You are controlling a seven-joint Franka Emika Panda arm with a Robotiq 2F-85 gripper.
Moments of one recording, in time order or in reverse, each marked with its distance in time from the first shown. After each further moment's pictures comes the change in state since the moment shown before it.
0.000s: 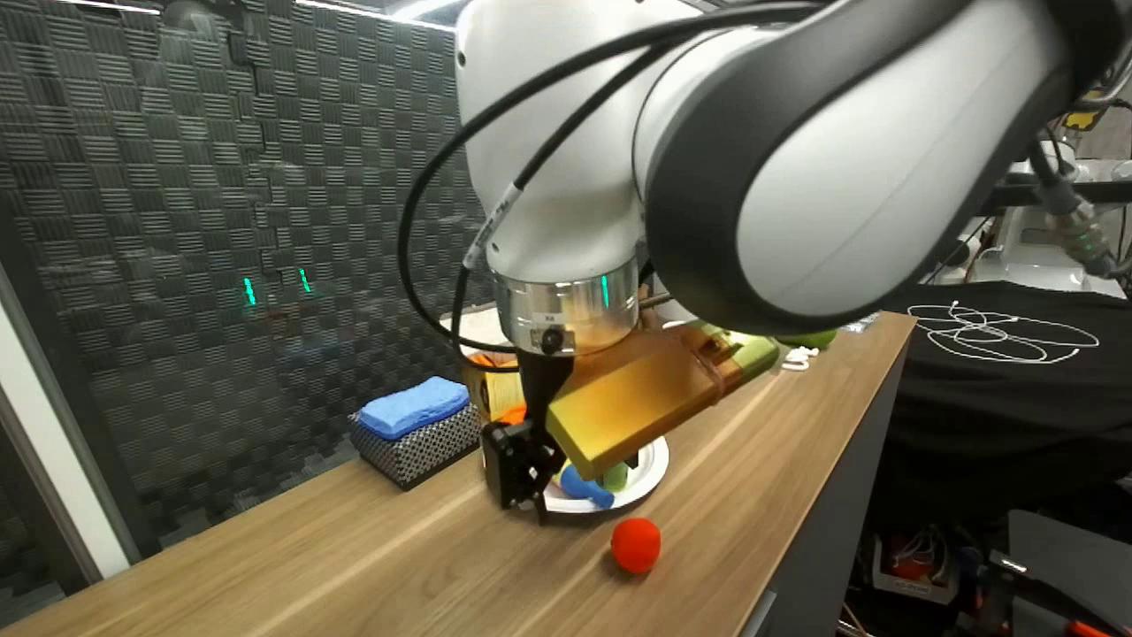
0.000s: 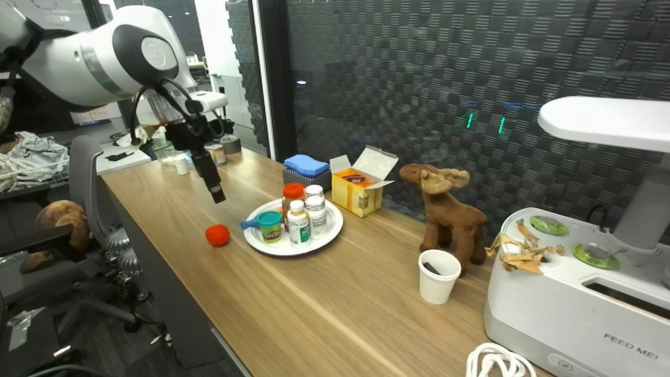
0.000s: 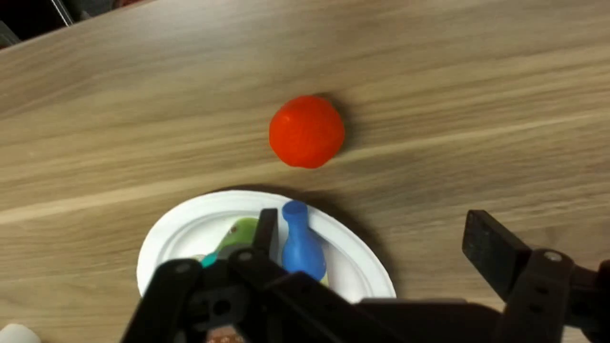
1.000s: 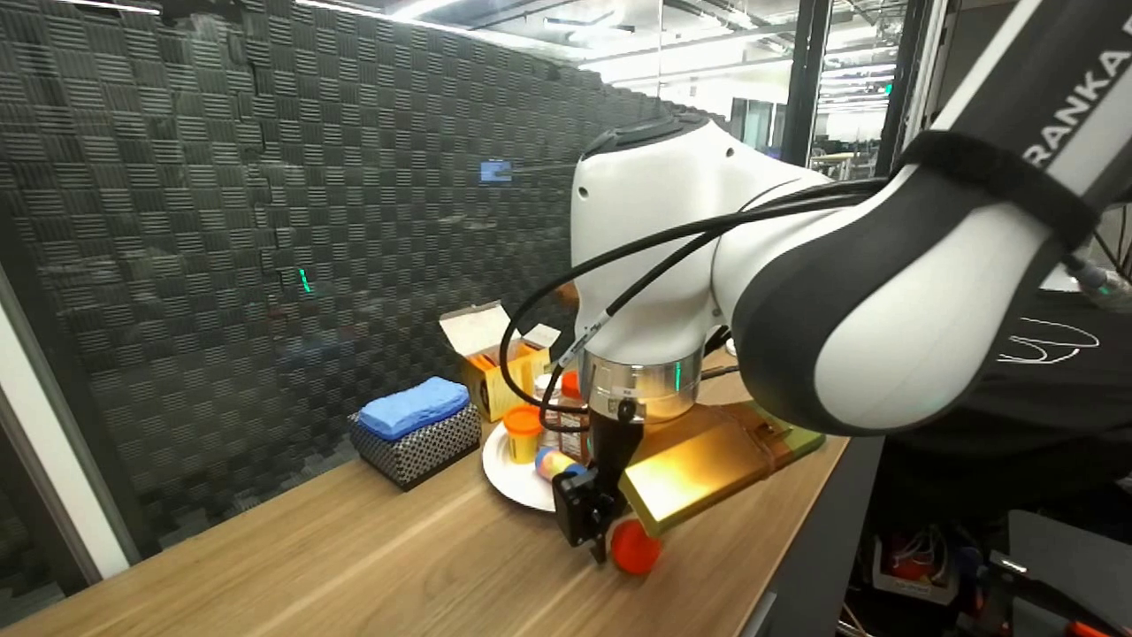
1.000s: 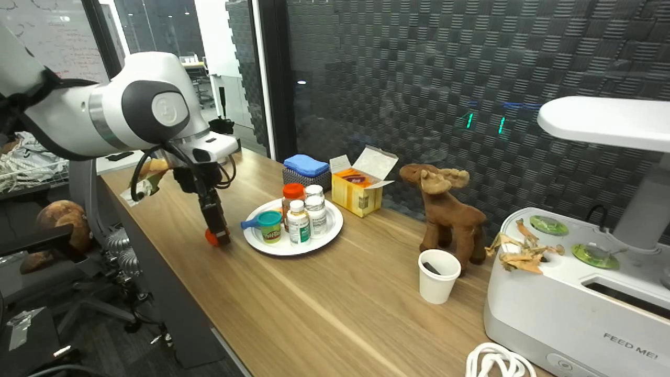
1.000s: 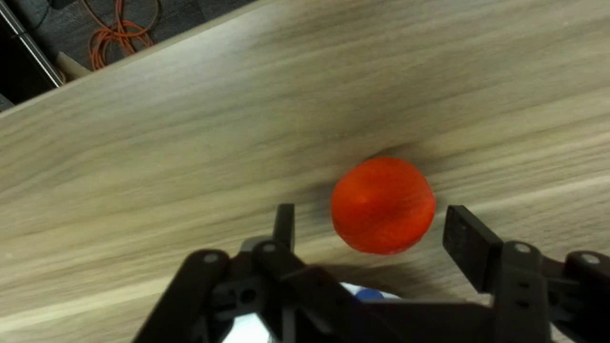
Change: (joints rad) arm -0.077 0.050 -0.024 -0.148 -0.011 0.235 0.053
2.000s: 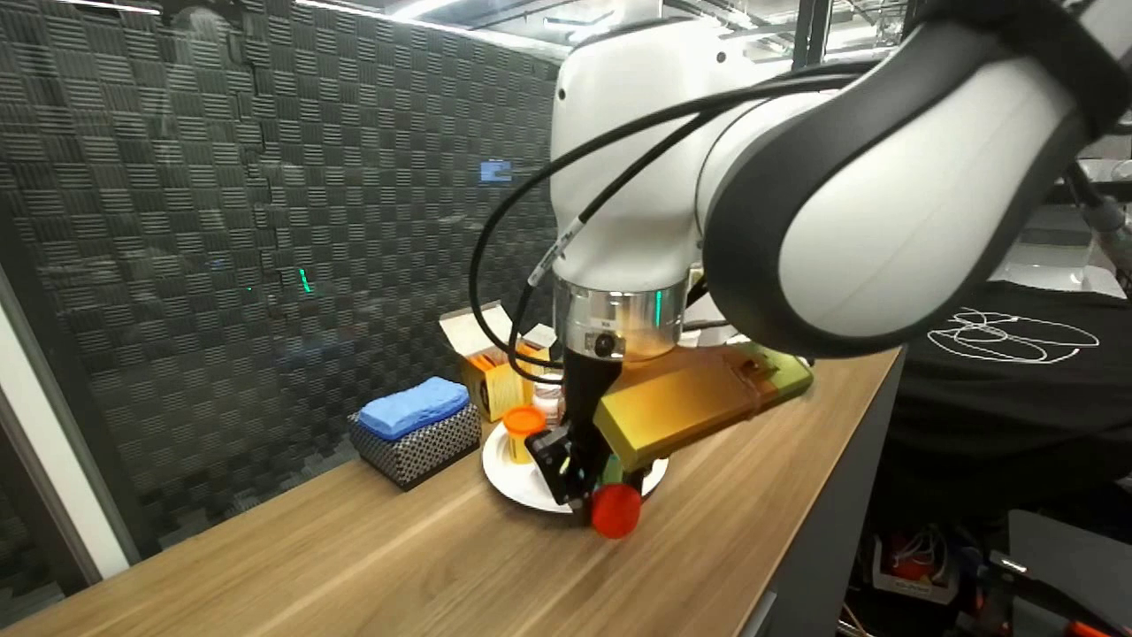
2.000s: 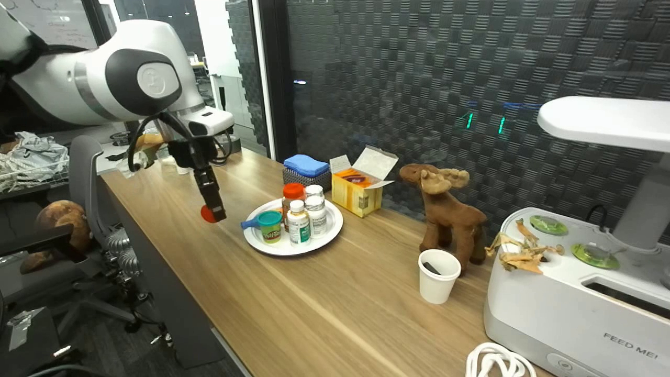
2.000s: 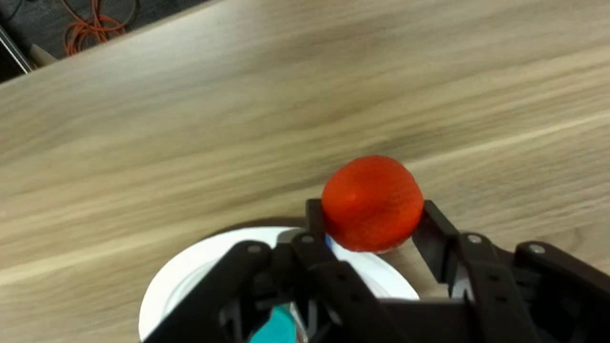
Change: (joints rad) arm 0.008 -0.079 0.025 0.032 0.117 -0.067 -0.112
